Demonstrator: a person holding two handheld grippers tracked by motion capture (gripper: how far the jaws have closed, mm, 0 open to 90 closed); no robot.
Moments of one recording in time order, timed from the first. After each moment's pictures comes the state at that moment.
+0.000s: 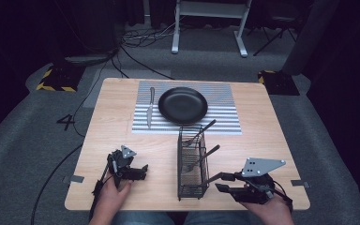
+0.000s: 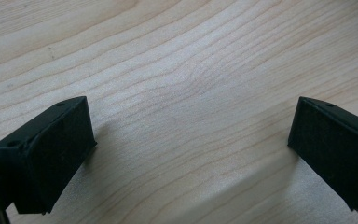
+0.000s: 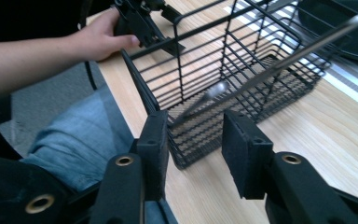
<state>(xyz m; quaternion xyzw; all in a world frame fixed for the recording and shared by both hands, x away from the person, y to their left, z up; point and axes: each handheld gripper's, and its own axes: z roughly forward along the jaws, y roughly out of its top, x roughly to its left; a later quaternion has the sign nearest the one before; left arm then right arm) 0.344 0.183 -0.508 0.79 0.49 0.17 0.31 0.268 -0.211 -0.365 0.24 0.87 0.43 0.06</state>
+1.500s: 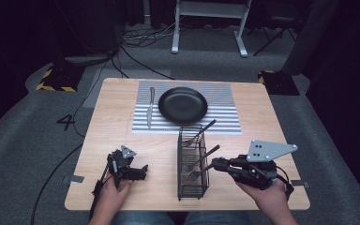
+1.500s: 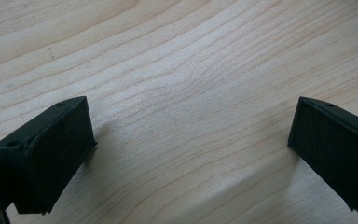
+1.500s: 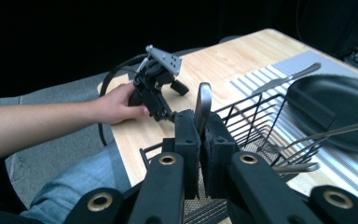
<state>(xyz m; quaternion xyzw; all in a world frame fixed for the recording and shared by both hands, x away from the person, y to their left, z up) 0.344 0.183 -0.508 0.79 0.49 0.17 0.31 0.278 -0.197 -0.307 0.19 0.83 0.51 0.09</state>
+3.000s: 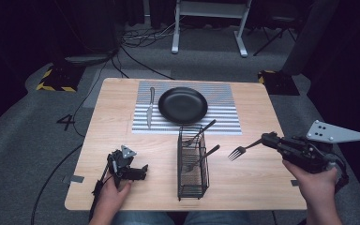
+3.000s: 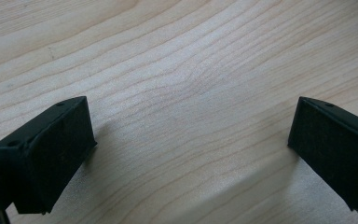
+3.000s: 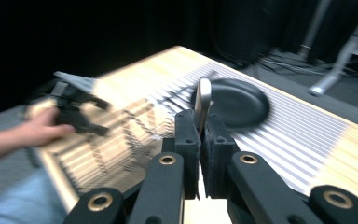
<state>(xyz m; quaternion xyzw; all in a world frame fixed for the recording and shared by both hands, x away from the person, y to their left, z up) 0.344 0.183 -0.508 0.79 0.49 0.17 0.31 0.294 -0.296 -0.267 0.29 0.79 0.51 0.19</state>
